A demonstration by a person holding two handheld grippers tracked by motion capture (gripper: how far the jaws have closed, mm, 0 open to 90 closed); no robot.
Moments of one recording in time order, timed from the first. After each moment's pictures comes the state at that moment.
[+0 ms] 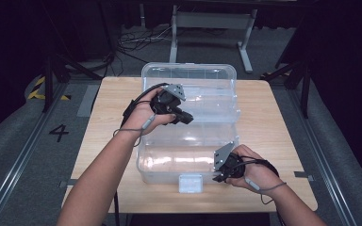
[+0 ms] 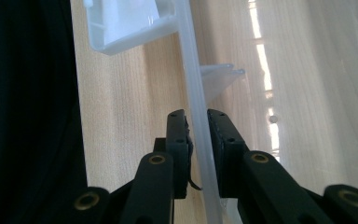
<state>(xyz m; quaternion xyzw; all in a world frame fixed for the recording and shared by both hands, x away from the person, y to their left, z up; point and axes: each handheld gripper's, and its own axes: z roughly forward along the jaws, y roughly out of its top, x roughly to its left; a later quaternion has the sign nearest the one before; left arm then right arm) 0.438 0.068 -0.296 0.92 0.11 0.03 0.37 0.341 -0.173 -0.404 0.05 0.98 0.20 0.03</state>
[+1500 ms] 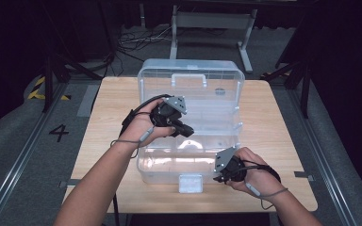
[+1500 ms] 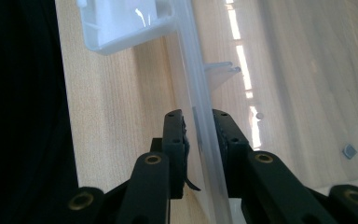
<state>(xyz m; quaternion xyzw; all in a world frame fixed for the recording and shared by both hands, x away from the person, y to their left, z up) 0.410 0.067 -0.302 0.93 0.09 0.00 0.36 0.330 -0.174 -0.401 0.06 0.97 0.20 0.08</state>
